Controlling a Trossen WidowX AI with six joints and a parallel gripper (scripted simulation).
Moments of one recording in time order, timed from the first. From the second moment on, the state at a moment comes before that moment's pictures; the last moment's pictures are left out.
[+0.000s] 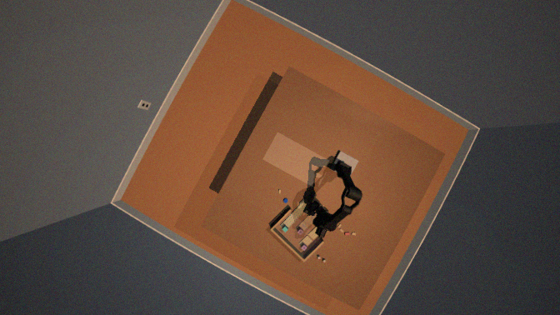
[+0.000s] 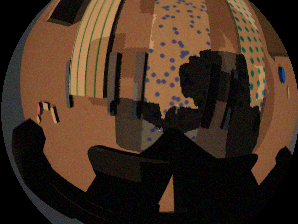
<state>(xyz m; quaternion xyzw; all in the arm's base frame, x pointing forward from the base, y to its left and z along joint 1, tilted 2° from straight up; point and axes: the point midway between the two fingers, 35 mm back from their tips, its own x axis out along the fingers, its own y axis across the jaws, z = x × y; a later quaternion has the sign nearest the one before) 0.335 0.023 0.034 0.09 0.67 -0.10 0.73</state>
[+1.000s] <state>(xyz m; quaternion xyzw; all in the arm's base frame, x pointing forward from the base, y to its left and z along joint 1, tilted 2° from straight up) 0.291 0.037 0.030 0.09 0.67 -0.10 0.73</state>
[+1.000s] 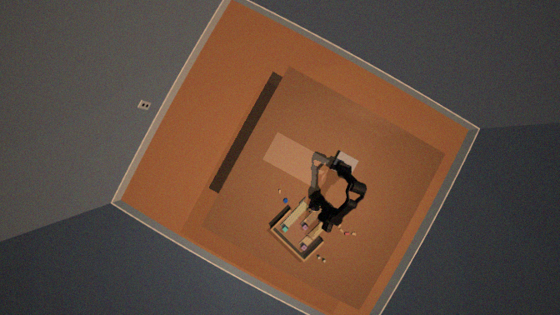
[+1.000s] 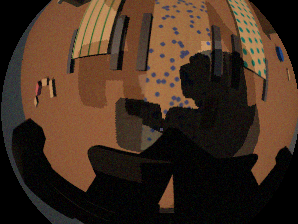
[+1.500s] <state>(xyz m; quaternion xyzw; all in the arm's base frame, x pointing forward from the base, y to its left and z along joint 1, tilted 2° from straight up) 0.269 0.043 0.028 0.09 0.67 -0.10 0.73</state>
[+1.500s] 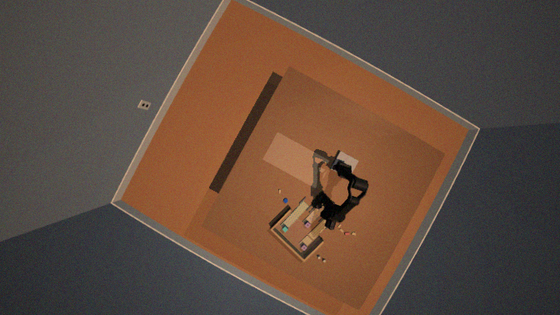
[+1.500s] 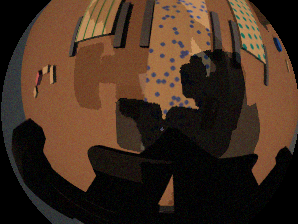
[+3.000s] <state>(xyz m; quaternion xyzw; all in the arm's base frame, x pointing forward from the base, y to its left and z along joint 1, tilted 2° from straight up) 0.226 0.057 0.063 0.09 0.68 -0.10 0.72</state>
